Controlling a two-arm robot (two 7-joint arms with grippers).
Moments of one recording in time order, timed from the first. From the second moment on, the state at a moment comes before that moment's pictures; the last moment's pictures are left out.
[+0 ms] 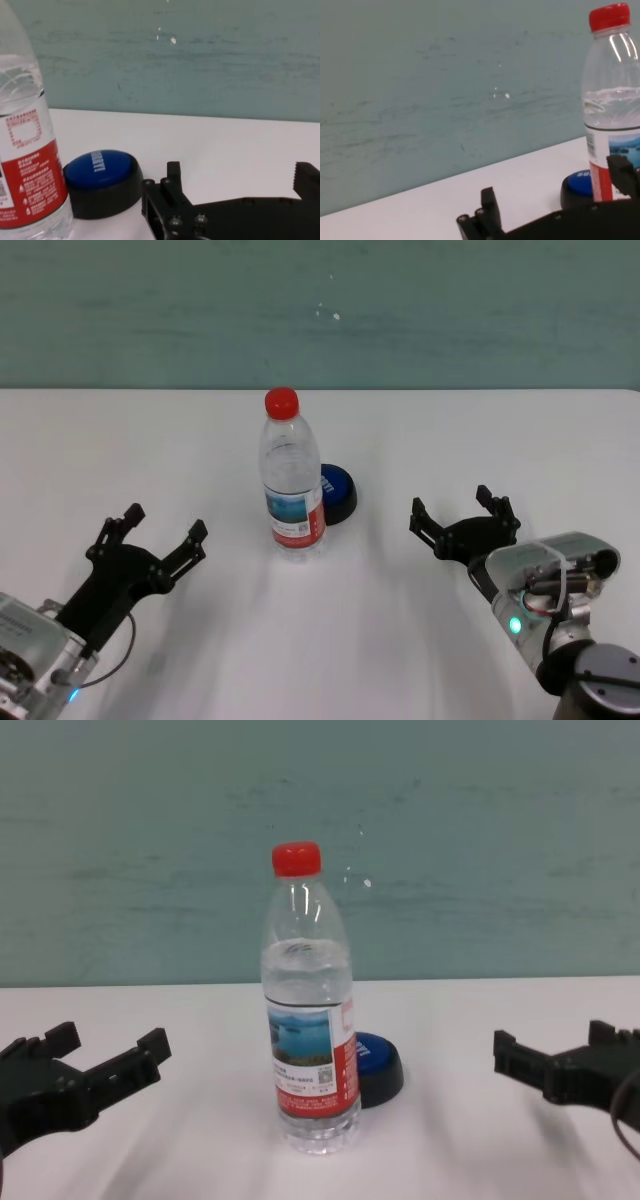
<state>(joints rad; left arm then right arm) 0.16 0.34 0.09 -1.62 -0.18 -0.24 -0.32 -0.05 0.16 -0.24 -1.66 0.17 0.05 0.00</state>
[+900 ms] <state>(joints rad) 0.16 0.34 0.09 -1.62 -0.18 -0.24 -0.32 0.08 0.16 -0.19 -1.58 0.13 0.12 0.12</state>
